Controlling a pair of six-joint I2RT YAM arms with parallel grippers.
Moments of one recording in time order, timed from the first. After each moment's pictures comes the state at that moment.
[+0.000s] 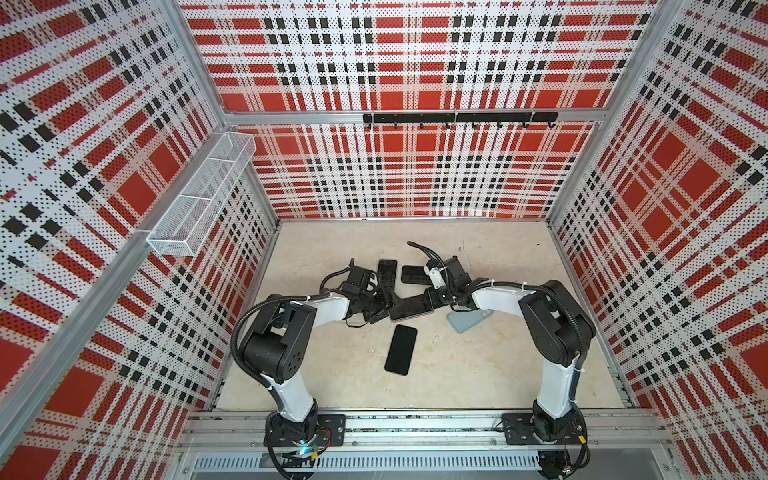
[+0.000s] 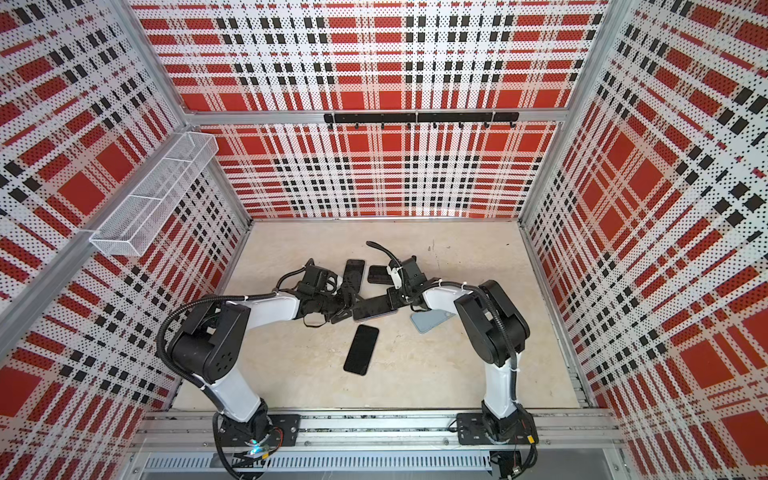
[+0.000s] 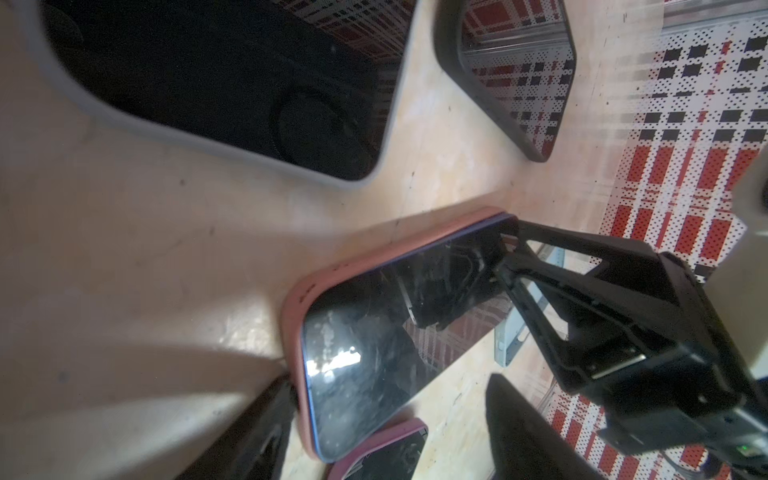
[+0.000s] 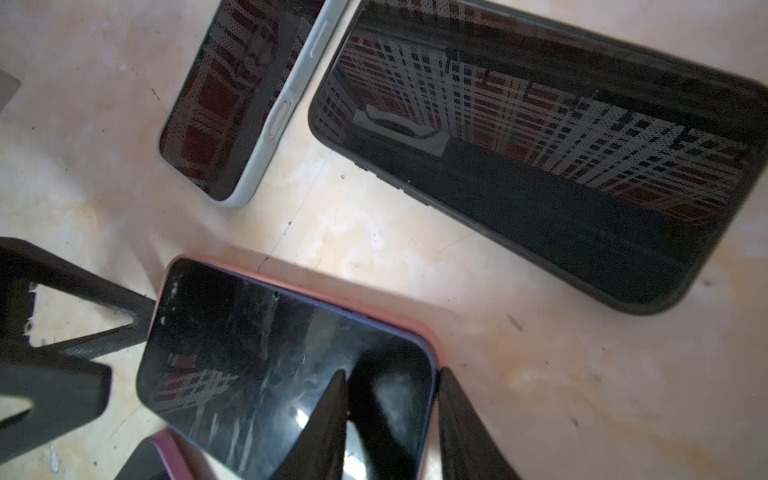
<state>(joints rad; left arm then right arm) -0.37 1.74 0.85 -0.05 0.54 -0.80 0.58 1.93 1.10 -0.09 -0.19 0.24</state>
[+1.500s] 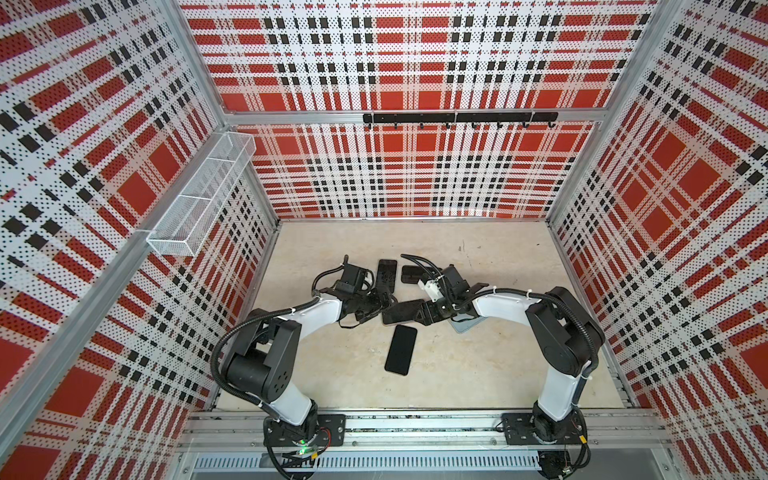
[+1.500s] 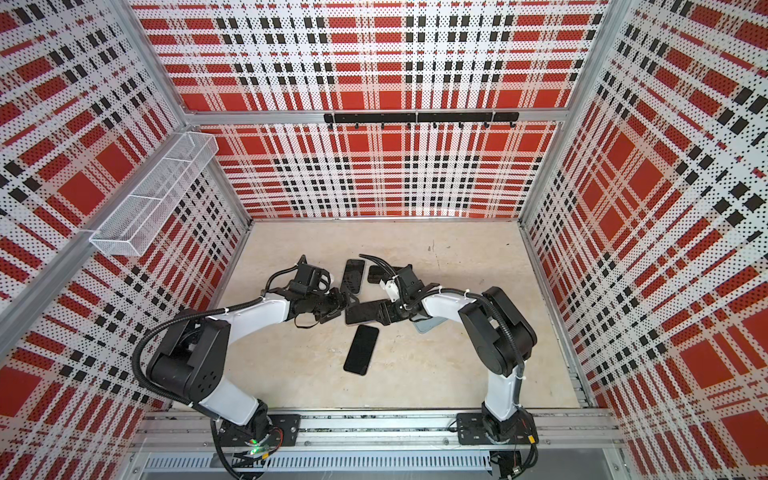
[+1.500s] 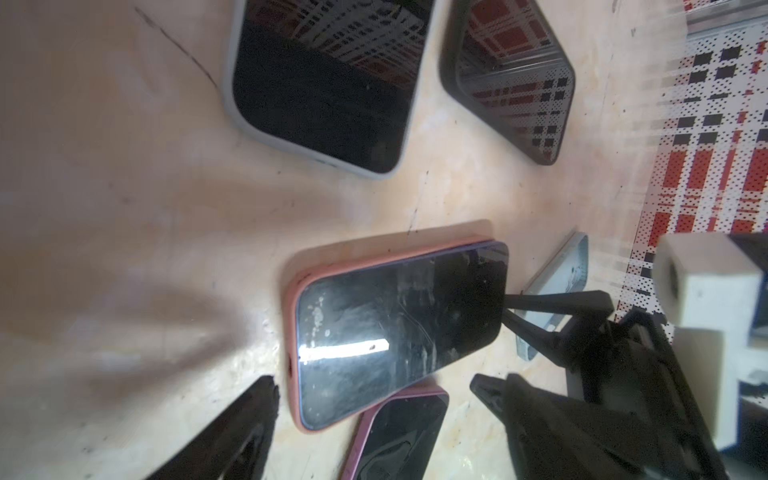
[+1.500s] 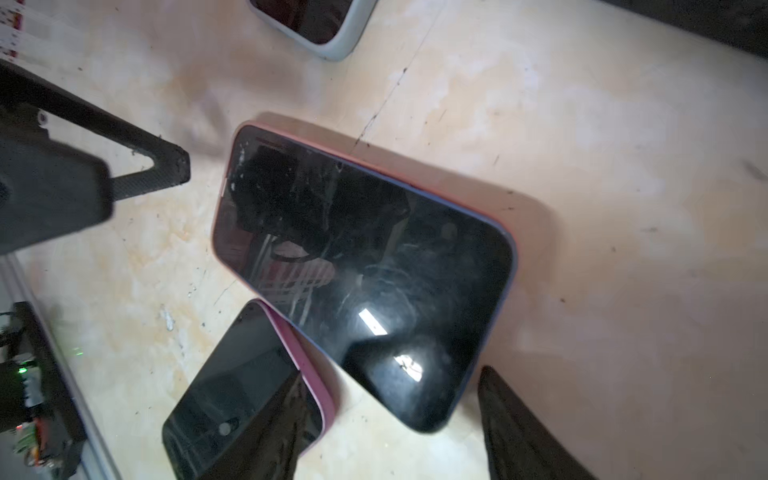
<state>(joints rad) -0.36 1.59 0.86 -0.22 0.41 -0.70 0.59 1.84 1.05 -0.24 -0.40 0.27</state>
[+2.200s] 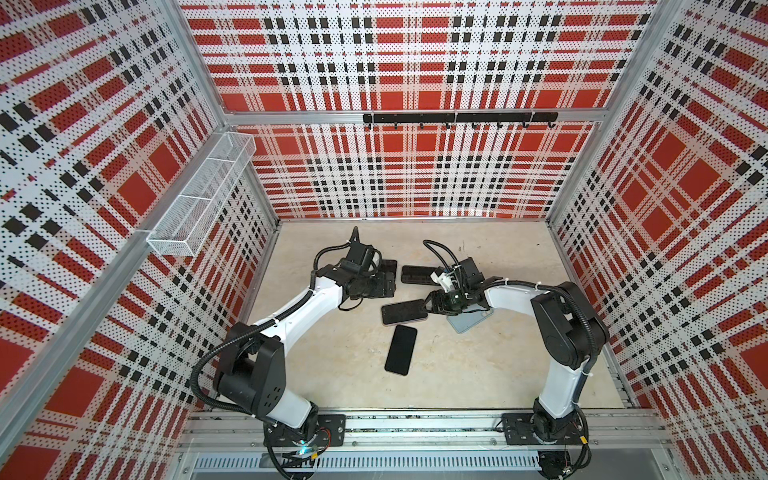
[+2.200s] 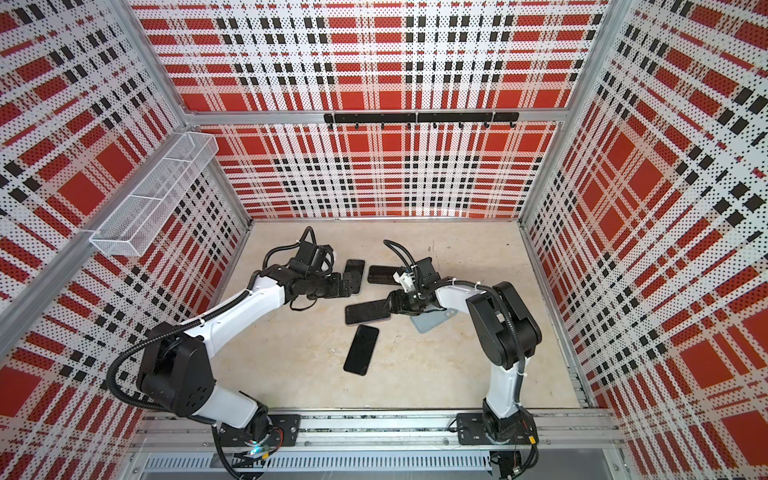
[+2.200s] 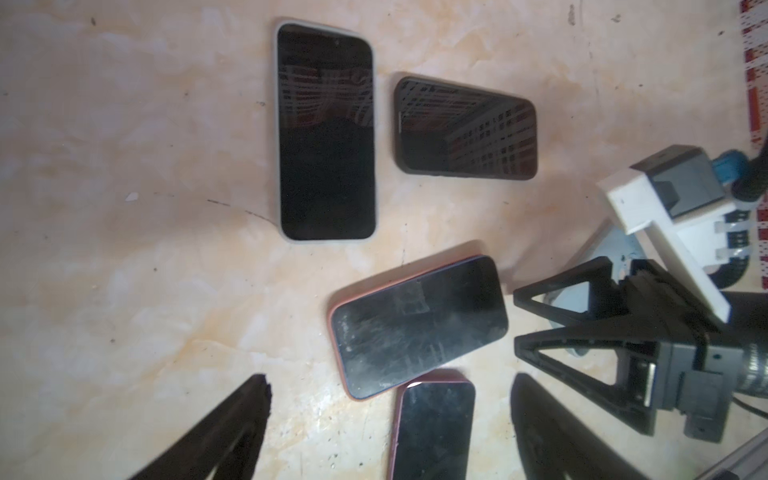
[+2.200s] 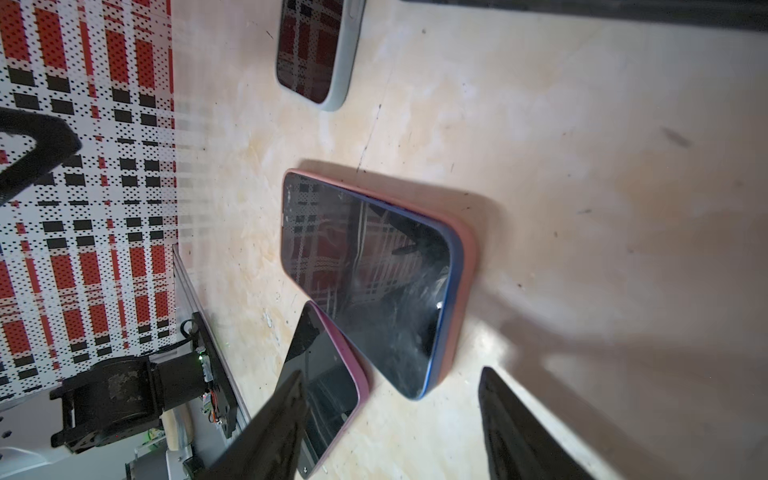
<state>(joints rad) -0.42 1.54 1.14 -0.60 0.13 -0.42 0.48 1.88 1.05 -0.22 -0.65 0.40</state>
